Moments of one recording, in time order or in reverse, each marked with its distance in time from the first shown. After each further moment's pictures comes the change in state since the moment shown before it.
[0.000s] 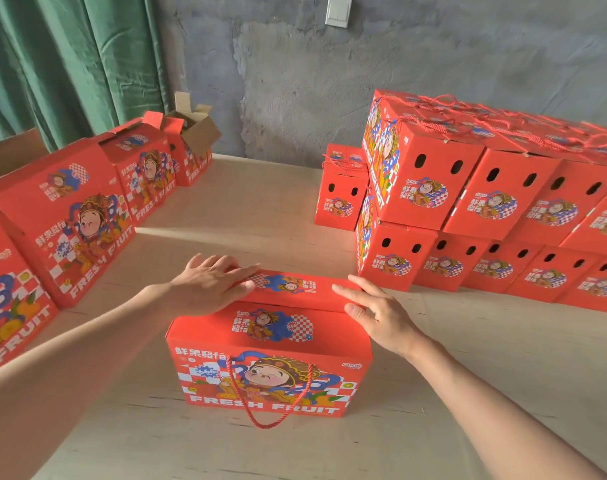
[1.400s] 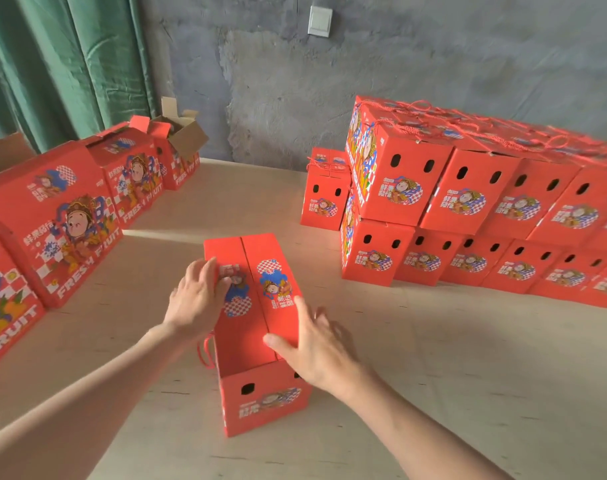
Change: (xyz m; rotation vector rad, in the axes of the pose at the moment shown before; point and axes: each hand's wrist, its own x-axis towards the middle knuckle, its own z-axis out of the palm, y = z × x) left_hand -0.024 0.039 0.040 -0.496 0.442 -0.382; right_hand -0.041 -0.100 0.049 -0.291 -0.104 0.303
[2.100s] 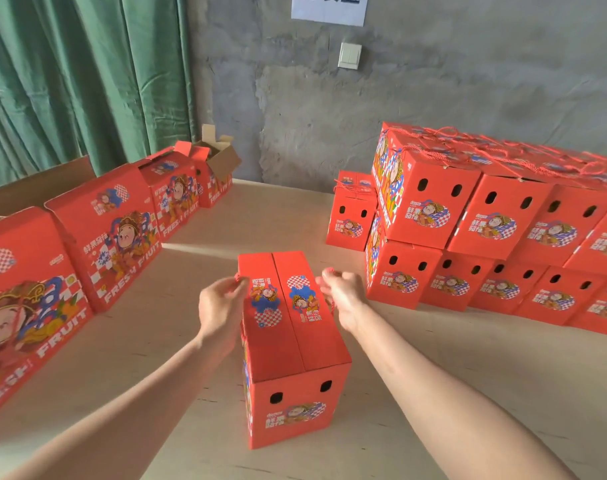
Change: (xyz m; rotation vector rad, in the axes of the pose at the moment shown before) left_hand -0.018 0.034 -0.025 -0.831 0.284 -0.338; right_hand 0.082 -0.019 -0.039 1.123 0.158 0.299
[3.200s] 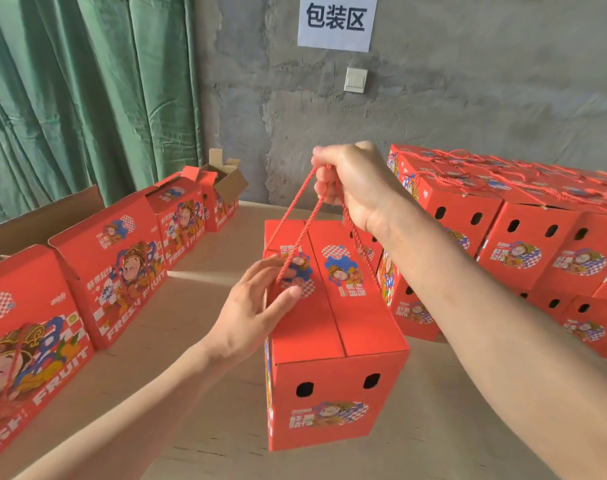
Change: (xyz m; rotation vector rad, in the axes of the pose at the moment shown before) left_hand 0.014 0.075 -0.016 0.229 -0.483 0.676; right_hand -0.029 -0.209 0.027 0.020 -0.211 -0.454
